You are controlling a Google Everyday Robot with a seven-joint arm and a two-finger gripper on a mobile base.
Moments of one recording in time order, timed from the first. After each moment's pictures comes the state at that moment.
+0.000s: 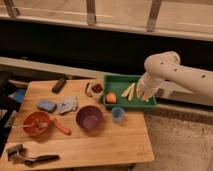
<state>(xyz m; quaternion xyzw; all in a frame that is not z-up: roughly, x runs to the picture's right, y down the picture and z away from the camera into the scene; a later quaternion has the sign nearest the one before) 0.207 0.038 0.749 -0.17 0.20 0.83 0.49</state>
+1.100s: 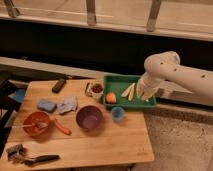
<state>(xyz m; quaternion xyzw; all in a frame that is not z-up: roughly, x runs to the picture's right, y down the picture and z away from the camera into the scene) 0.208 0.033 0.750 -0.17 0.19 0.83 0.50</state>
